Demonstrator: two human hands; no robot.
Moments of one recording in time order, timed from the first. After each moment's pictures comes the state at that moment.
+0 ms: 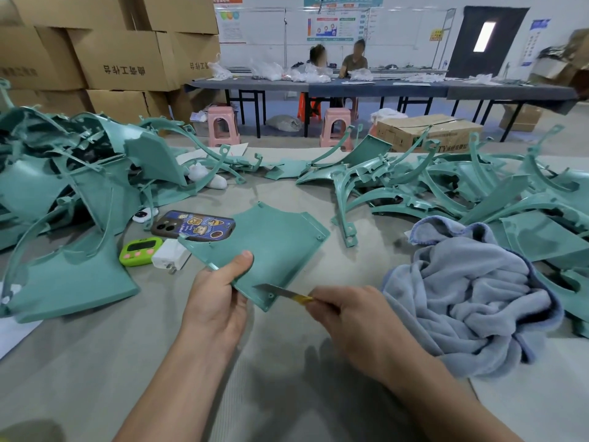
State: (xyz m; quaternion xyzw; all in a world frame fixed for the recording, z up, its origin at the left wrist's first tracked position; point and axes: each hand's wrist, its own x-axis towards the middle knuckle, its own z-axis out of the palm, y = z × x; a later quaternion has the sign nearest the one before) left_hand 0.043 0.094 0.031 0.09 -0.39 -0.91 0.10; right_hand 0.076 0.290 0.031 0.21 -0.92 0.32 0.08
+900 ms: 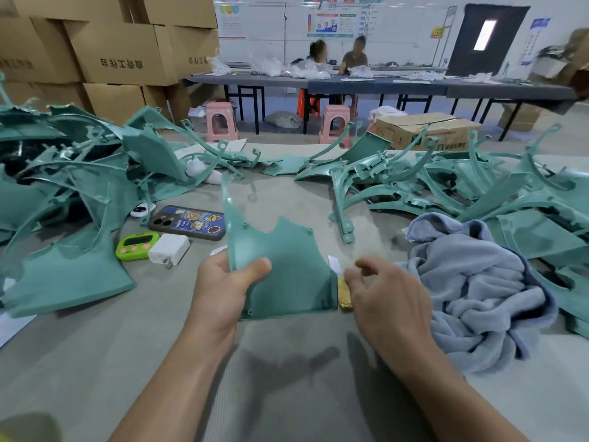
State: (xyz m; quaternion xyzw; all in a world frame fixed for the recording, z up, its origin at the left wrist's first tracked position) left_hand 0.053 0.095 0.025 0.04 -0.61 -0.79 0.09; right_hand 0.062 0.306 0.022 -0.08 -0.94 0.24 0.23
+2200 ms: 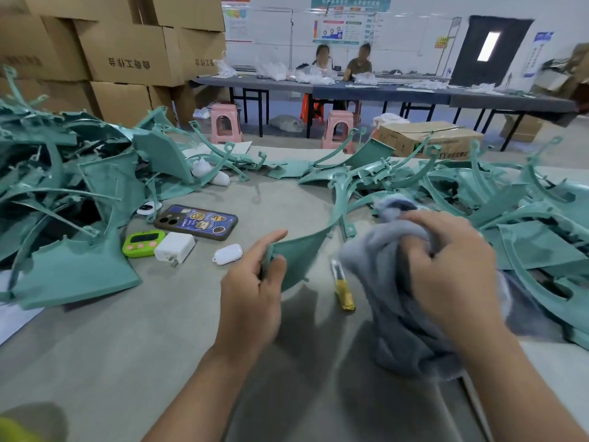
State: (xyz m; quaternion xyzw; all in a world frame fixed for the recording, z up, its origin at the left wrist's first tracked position) left_hand 0.062 0.117 0.018 -0.04 -0.78 -0.55 0.29; right_hand 0.069 0.346 0.089 0.09 -0.87 0.30 0.39
